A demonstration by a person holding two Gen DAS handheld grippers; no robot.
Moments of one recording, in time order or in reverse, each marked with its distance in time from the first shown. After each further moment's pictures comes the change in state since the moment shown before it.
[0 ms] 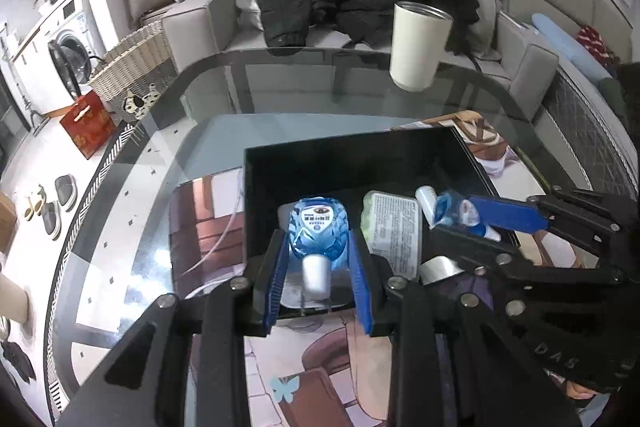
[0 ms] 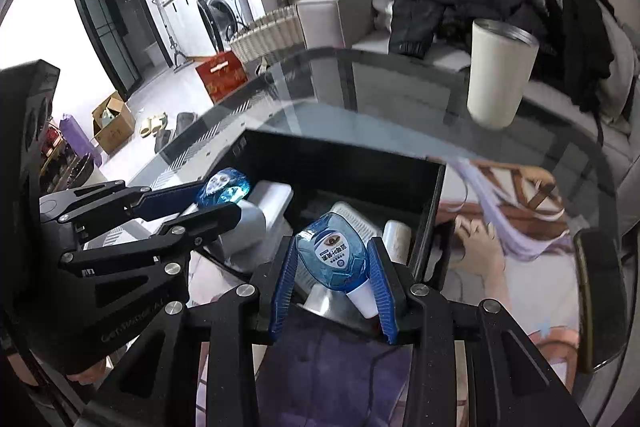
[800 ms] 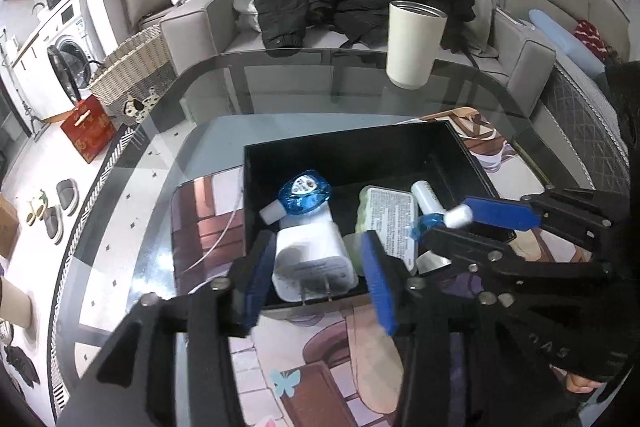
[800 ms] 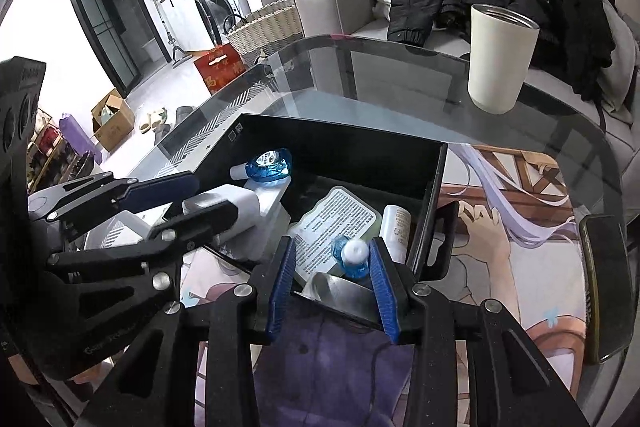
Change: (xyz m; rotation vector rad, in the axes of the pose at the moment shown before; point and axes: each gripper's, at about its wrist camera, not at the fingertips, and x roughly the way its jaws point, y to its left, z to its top) left arm -0.007 0.001 -0.001 0.008 -0.001 0.011; right arm 0.000 -0.001 -0.007 0.015 0.015 0.001
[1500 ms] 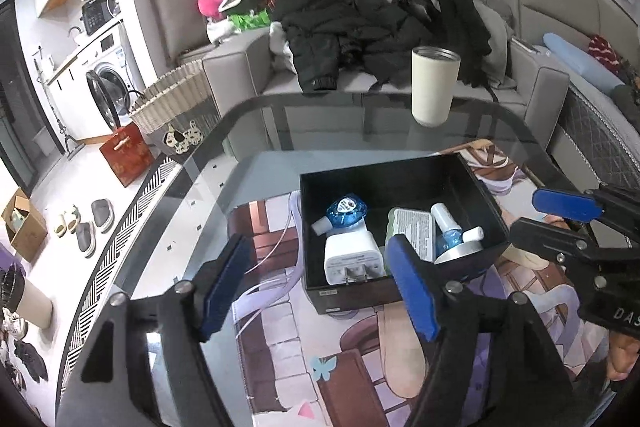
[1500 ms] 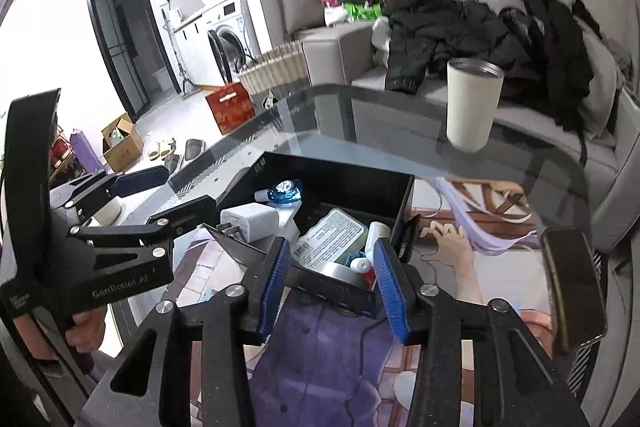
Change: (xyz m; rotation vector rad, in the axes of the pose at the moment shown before) left arm -0.055 0.006 -0.020 -0.011 -0.157 0.116; right arm -0.077 0.002 -0.025 -0.036 -0.178 0.002
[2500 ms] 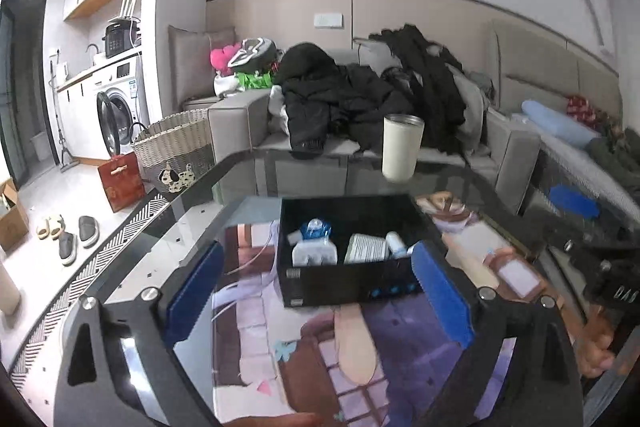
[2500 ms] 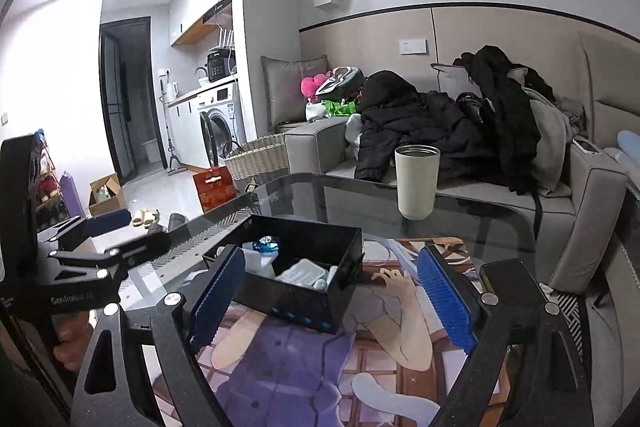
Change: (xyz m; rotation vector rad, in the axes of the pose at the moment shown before) left arm -0.069 -0.010 -0.056 -0.080 -0.271 -0.046; right arm -0.090 -0.010 -0.059 -0.024 -0.377 -0.098
